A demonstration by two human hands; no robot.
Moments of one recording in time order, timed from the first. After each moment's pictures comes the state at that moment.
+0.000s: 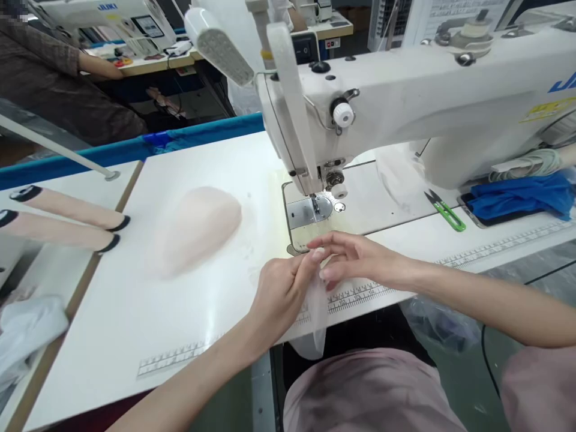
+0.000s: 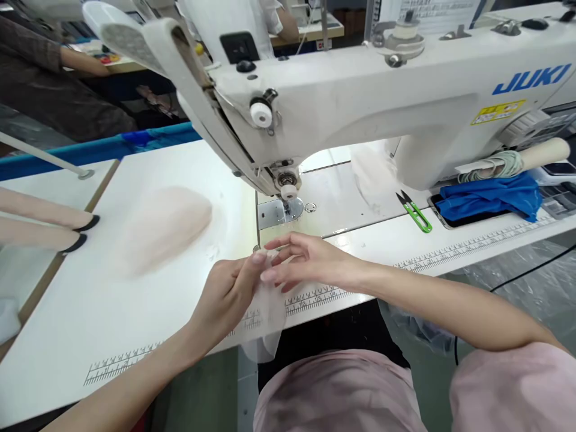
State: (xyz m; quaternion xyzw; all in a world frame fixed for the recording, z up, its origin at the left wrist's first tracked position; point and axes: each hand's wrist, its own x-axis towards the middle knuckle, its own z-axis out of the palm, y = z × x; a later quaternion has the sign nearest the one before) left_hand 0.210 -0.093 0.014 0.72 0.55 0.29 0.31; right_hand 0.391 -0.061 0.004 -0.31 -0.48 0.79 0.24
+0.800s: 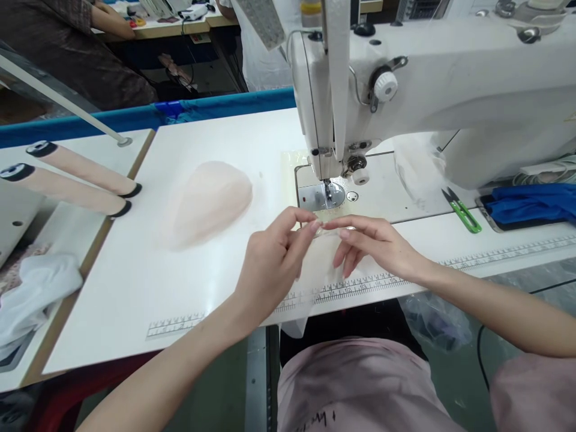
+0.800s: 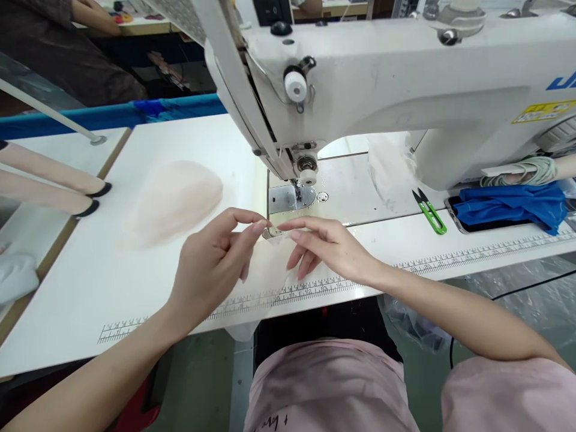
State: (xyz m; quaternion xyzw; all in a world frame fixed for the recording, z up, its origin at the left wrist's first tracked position) left_hand 0.204 -0.094 0.030 0.71 0.56 0.35 0.24; right_hand 0.392 -0.064 0.001 -0.34 -0.55 0.71 0.29
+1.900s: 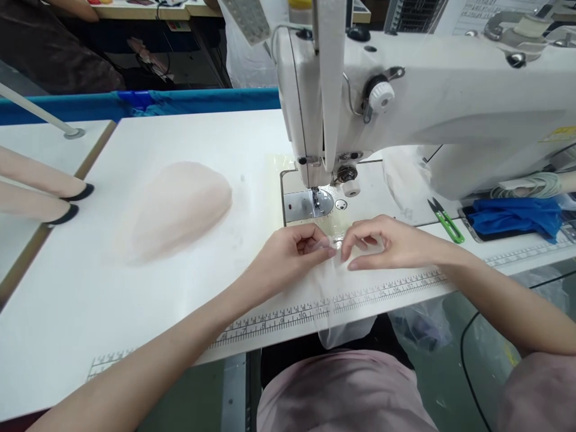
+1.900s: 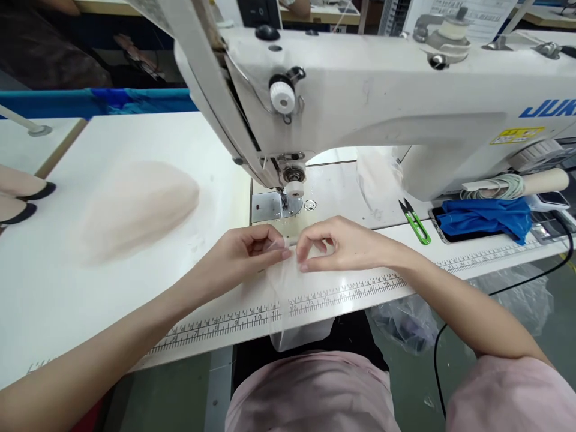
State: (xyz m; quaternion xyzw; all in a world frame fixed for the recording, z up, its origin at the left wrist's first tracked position) left_hand 0.213 -0.054 0.010 0.65 0.51 0.25 0.51; right_hand 0.428 -0.028 0.024 -0.33 -0.80 0.49 0.12
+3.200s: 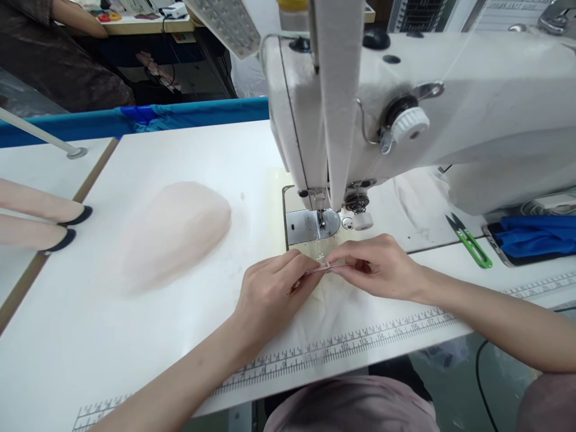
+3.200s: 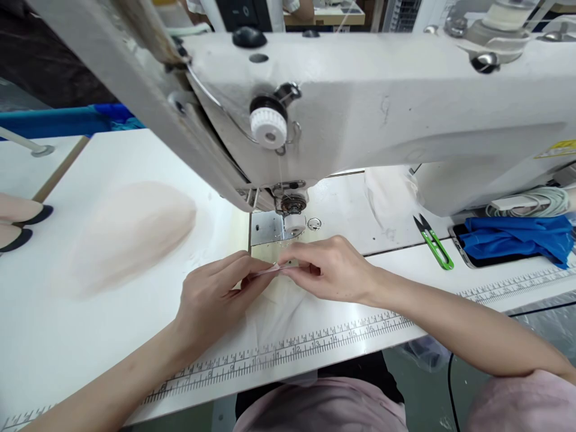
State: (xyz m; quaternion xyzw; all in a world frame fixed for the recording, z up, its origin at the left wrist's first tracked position) left_hand 0.194 -0.052 -0.017 0.84 0.43 0.32 0.03; right_hand 0.401 -0.018 -0.019 -0.30 -0.84 0.31 0.32
